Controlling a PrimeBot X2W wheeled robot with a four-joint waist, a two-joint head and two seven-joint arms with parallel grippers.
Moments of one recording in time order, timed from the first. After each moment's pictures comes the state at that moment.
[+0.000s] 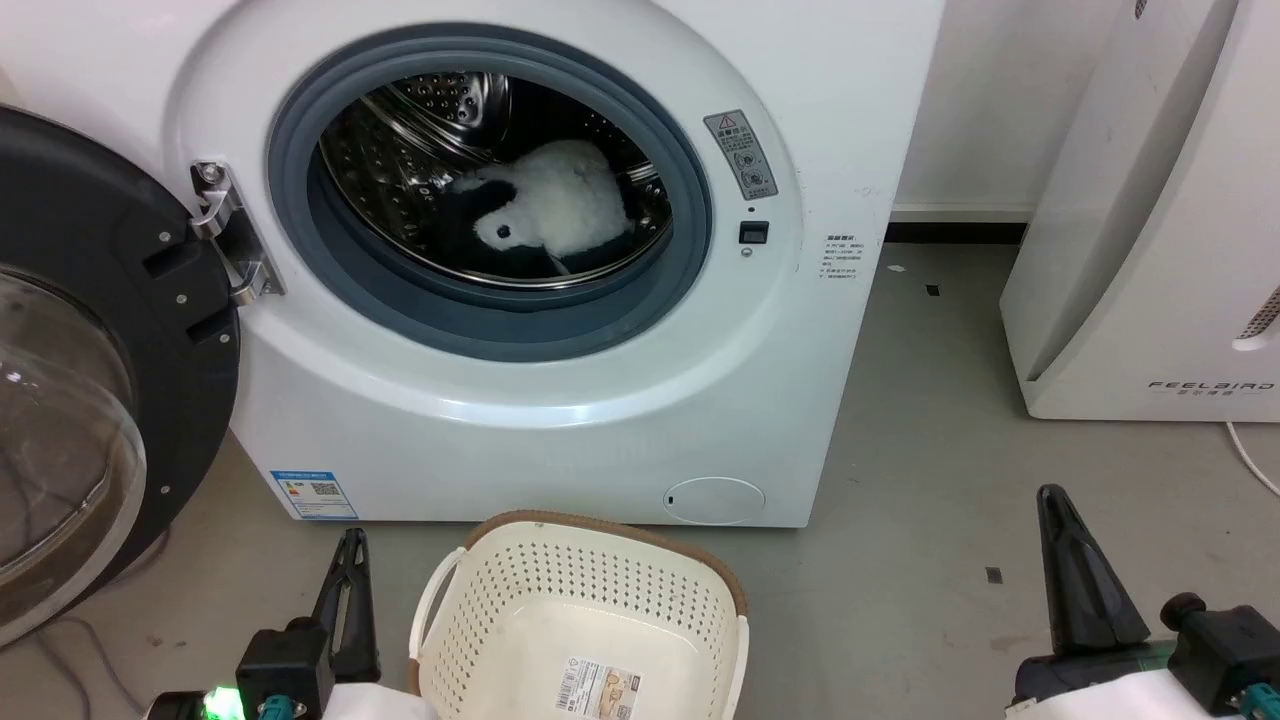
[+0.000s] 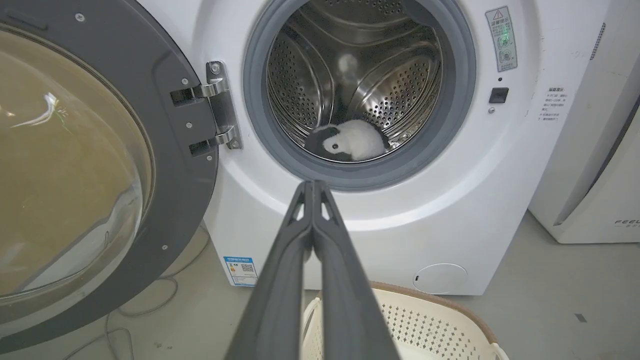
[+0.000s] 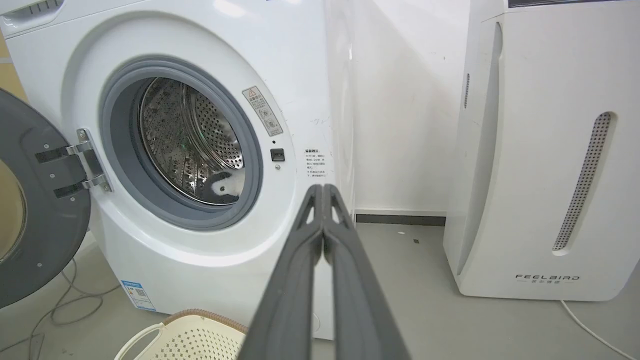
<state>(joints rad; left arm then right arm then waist) 0.06 0.08 -0.02 0.09 -0.04 0.09 -0.23 0.07 -0.05 -0.02 -0.04 0.14 0.13 -0.23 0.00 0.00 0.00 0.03</state>
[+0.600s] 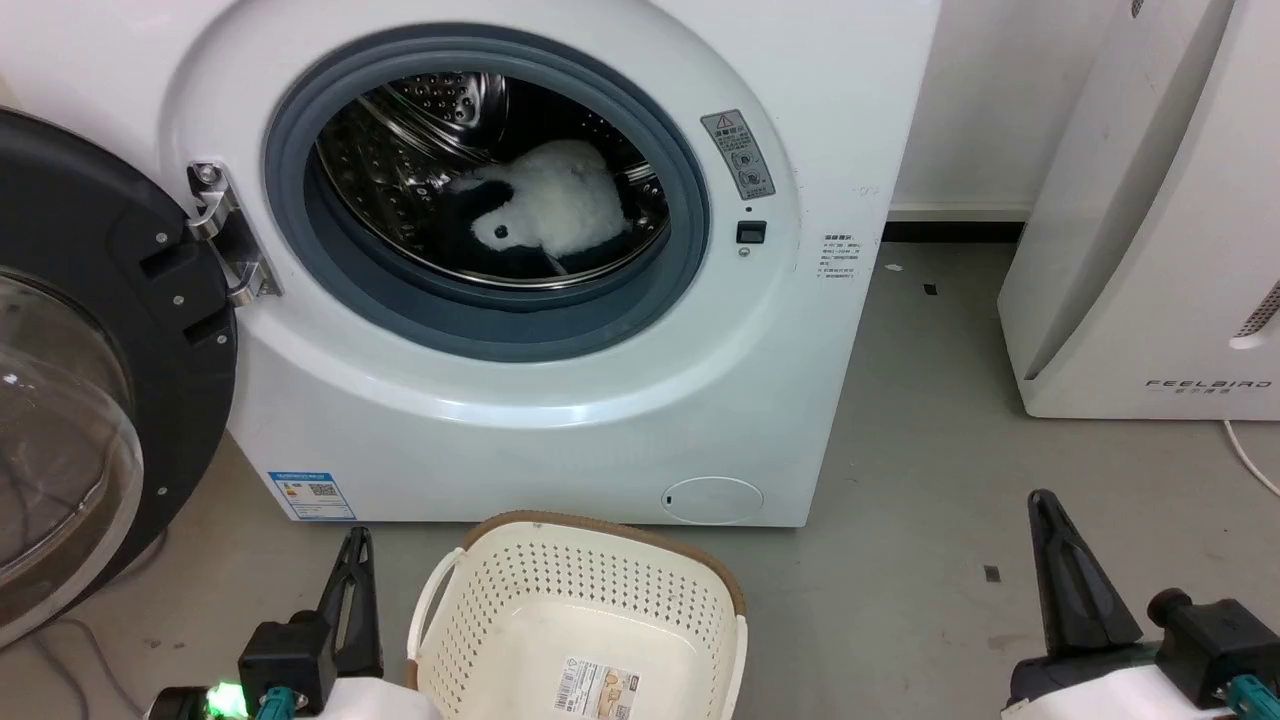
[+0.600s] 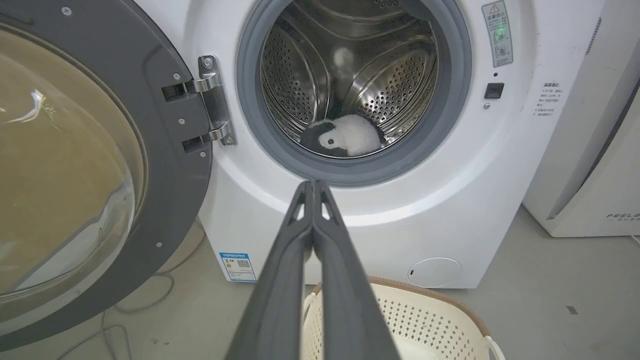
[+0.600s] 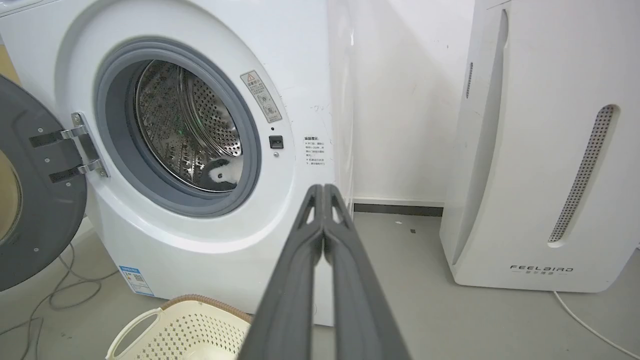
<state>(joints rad) 0.06 0.07 -0.02 0.07 -0.04 0.08 -0.19 0.07 -0.05 -0.02 -0.03 0.12 0.13 -0.19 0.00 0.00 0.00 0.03</state>
